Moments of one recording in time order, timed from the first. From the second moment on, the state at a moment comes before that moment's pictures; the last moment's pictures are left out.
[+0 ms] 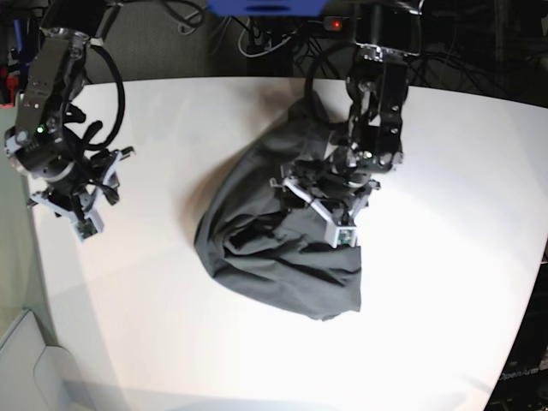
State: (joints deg) left arm -0.5 3.2 5.4 88.4 -14.7 -3.1 45.5; right arm -4.3 9.2 20.3 112.2 7.5 39.7 -65.7
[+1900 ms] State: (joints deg) left arm 0.9 2.7 5.0 103.8 -14.7 -3.2 46.1; right arm -7.7 5.8 11.7 112.1 7.5 39.7 -65.5
